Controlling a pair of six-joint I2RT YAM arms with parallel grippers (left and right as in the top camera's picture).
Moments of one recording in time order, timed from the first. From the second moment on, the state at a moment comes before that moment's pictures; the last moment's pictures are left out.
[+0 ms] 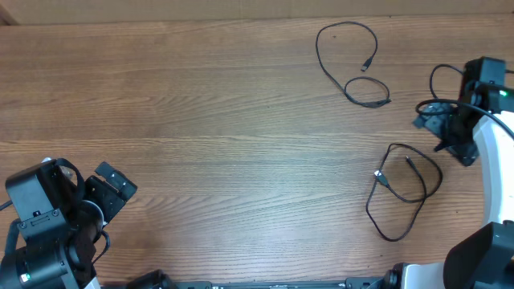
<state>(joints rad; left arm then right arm) 0.37 0.86 1.25 -1.37 0.04 -0.52 -0.25 1.58 1.38 -1.17 0.05 0.51</state>
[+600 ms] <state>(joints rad) 0.37 0.86 1.25 -1.37 0.04 -0.52 0.19 1.58 1.11 -1.10 -0.22 0.55</state>
